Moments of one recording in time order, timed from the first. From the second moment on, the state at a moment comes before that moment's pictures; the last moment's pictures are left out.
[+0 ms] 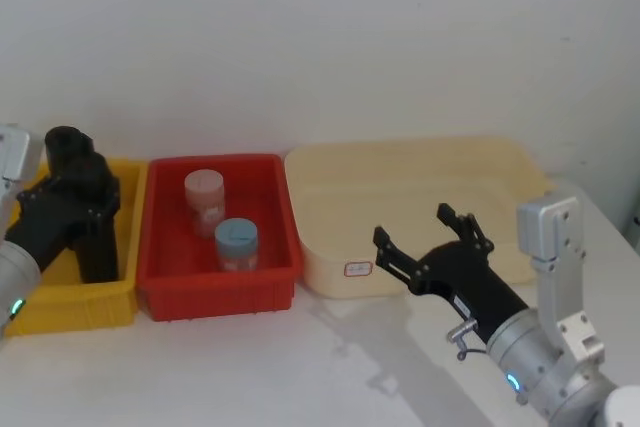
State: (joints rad) left arm -0.45 0.32 0.34 -1.39 -0.30 0.14 -0.17; right arm 0.01 0.35 -0.22 -1.78 0.31 0.03 0.12
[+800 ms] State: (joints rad) left arm -0.53 0.35 0.35 -1.56 -0.37 0.16 -0.35; right arm 0.19 0.44 -0.27 -1.78 0.40 0.08 0.41
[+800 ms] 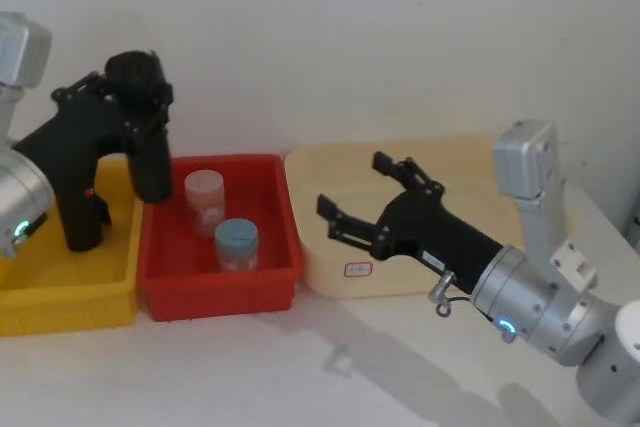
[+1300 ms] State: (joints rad) left arm -0.53 0.31 0.36 -1.59 -0.47 0.20 -0.41; right arm 0.24 0.47 -0.34 -1.76 0.41 0.10 0.49
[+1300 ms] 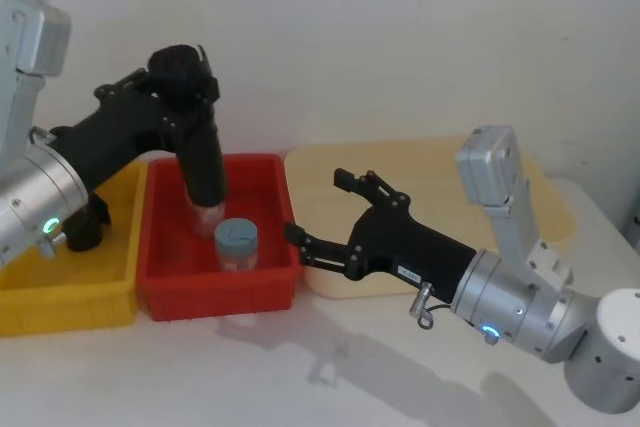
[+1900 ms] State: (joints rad) left arm -0.53 0.28 0.39 -1.59 -0.56 0.24 -0.44; right arm 0.29 0.46 -0.39 -1.69 0.37 0.08 0.47
